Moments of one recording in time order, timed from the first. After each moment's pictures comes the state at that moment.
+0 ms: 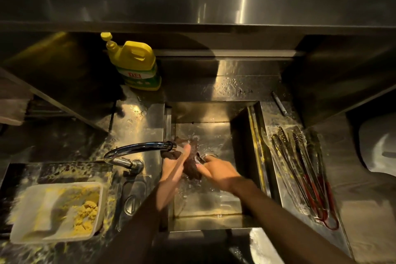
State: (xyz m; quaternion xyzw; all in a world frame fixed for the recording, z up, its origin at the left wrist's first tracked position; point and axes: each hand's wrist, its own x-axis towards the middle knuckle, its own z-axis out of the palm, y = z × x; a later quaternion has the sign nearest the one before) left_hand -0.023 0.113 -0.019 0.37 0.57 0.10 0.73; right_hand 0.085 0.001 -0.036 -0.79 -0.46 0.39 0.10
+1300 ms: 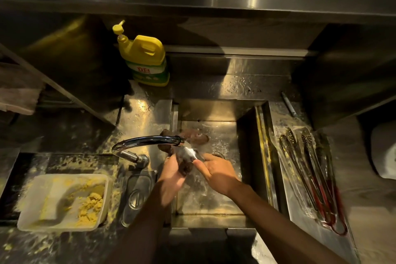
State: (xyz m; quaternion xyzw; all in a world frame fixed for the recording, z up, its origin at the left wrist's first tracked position) left_hand -0.037 0.129 -0.053 0.20 0.56 0.13 0.80; right_hand 0.059 0.010 -0.028 -0.81 -0.48 0.31 0.14
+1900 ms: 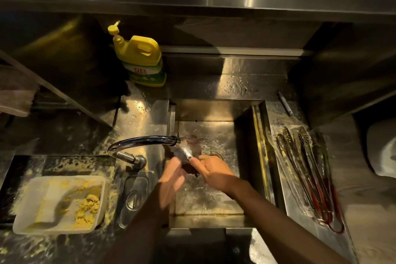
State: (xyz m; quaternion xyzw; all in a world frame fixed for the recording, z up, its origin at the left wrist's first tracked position) left_hand -0.031 0.118 -0.042 0.24 0.57 0.11 0.78; right_hand 0.063 0.015 -0.024 -0.78 -0.42 0.39 0.23
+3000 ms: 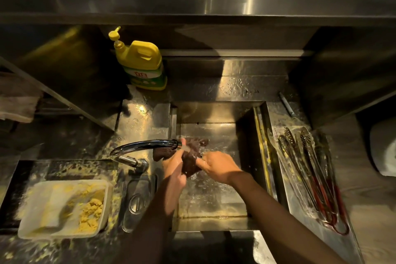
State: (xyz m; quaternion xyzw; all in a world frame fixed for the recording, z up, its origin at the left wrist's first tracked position) left_hand -0.016 0.121 -0.021 0.20 0.61 0.20 0.74; right_hand 0.081 0.027 -0.030 -0.82 -0.41 0.36 0.16
